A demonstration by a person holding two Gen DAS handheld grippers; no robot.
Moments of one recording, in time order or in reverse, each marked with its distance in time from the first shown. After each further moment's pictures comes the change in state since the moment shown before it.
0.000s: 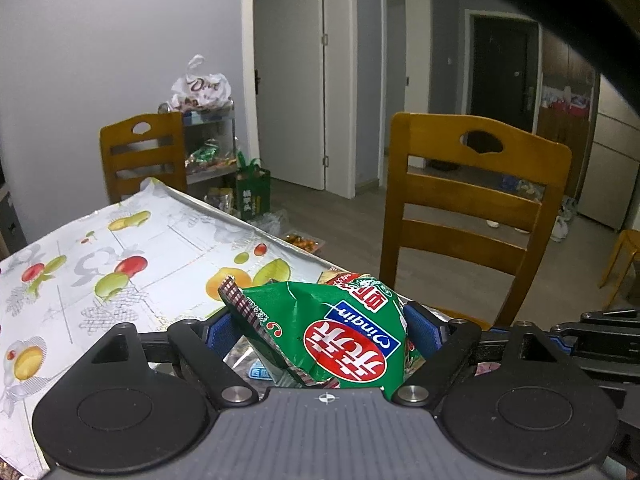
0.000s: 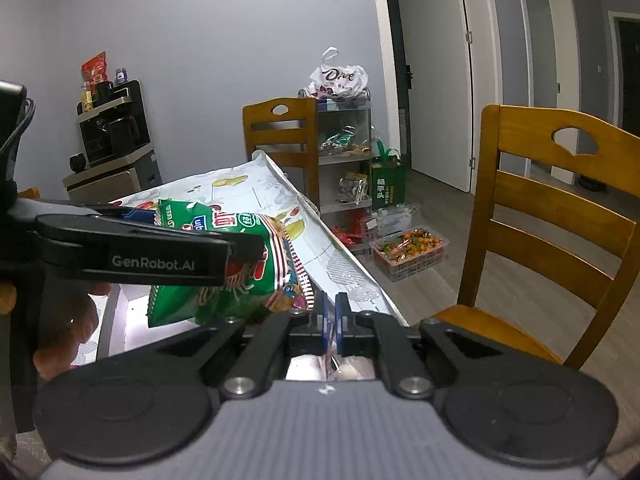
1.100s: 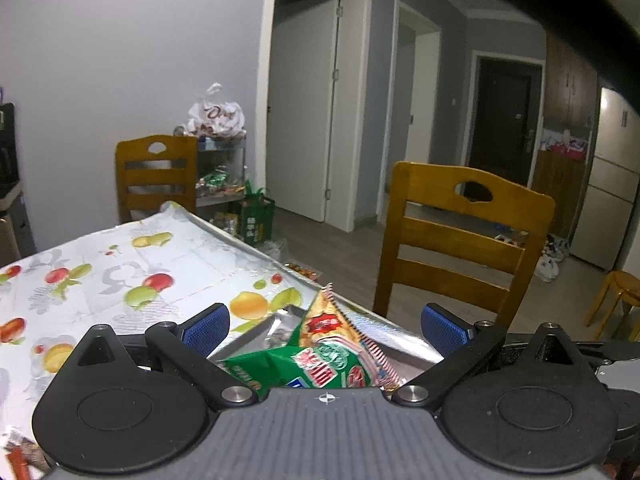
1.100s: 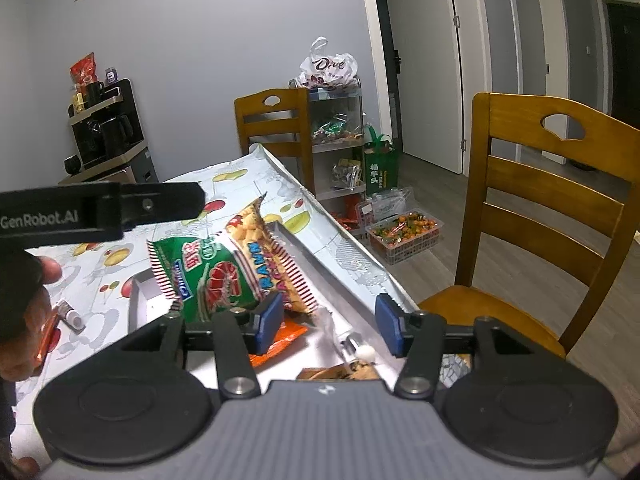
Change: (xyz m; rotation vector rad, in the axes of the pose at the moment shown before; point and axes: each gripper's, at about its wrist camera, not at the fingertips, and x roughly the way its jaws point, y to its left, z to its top) left arm -0.072 0.019 0.008 -0.062 -0.101 -0.002; right arm -0.028 0.019 0.005 0.043 0.042 -0.018
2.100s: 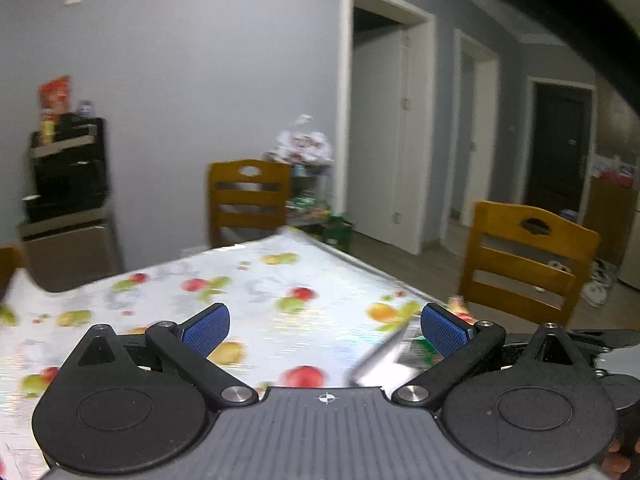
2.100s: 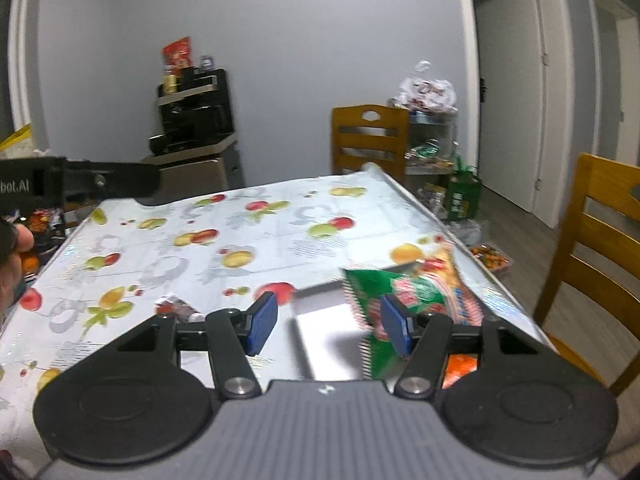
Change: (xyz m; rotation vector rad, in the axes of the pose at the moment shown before) left arm -0.157 0.120 0.010 -0.060 -0.068 0.197; right arm -0.044 0.146 0.019 -0.174 -0.031 0.203
